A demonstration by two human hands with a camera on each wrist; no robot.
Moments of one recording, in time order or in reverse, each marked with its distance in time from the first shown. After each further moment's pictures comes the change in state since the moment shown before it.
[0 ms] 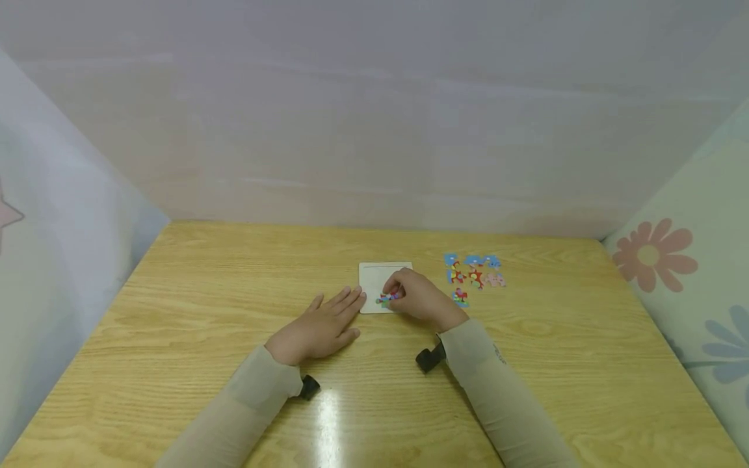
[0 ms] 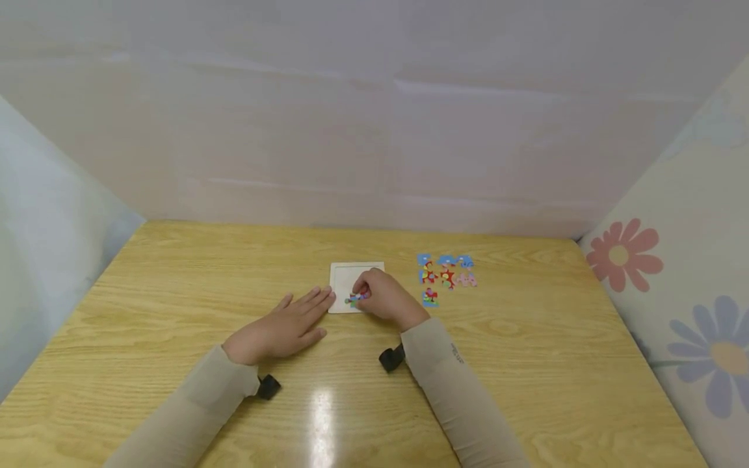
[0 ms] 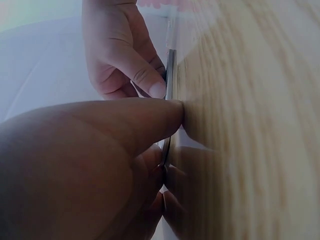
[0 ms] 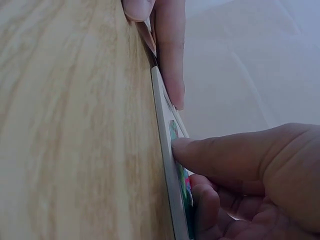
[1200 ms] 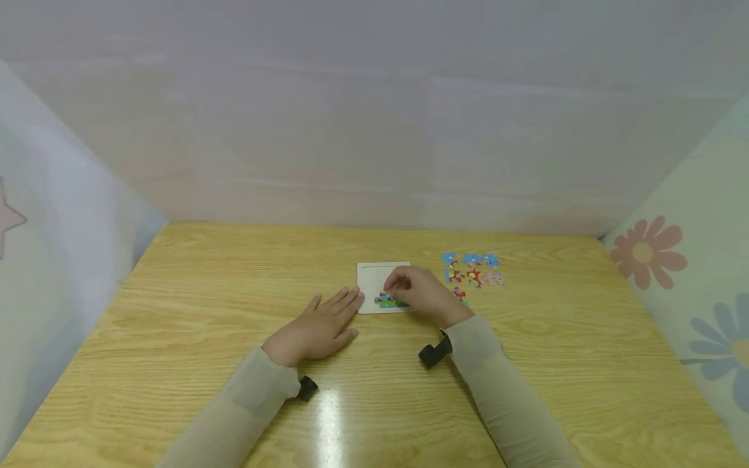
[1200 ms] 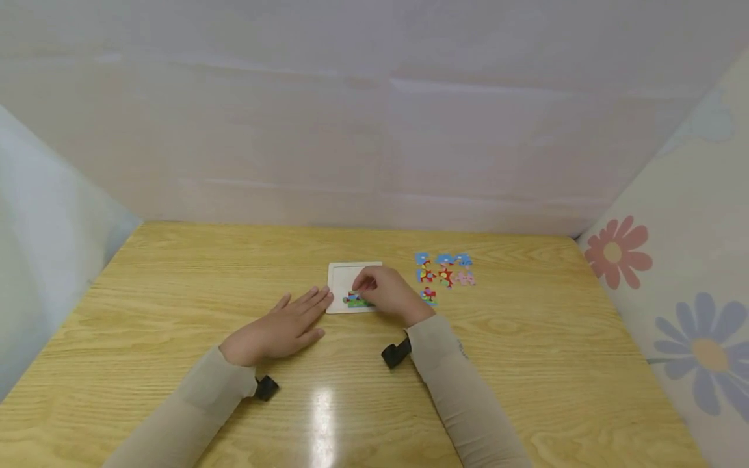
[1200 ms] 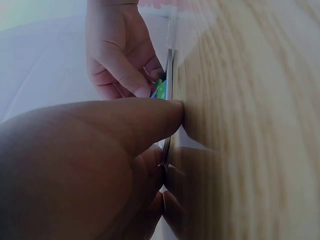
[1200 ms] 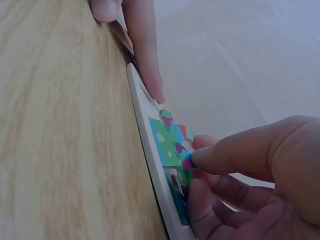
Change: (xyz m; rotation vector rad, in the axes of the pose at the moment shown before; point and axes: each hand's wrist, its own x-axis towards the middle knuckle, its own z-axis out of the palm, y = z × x) left_hand 0.001 -0.002 0.003 -0.009 0.001 -0.009; right_hand -0.002 0.008 -0.008 0.091 0.040 -0.007
